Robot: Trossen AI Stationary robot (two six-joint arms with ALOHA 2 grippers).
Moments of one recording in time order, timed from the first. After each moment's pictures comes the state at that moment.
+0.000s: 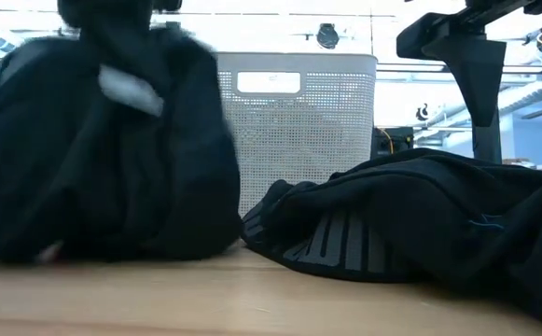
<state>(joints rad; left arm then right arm) -0.45 1.44 0.98 -0.49 -0.29 -0.90 0.53 1.89 1.54 -1.26 0.06 0.32</state>
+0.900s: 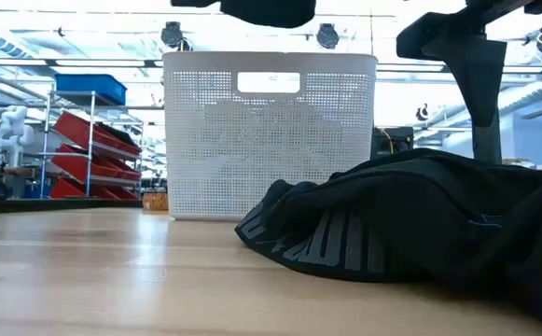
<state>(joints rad) -0.36 1.30 1.56 -0.34 -0.64 -0.38 0.53 1.89 1.54 -1.25 0.06 0.33</state>
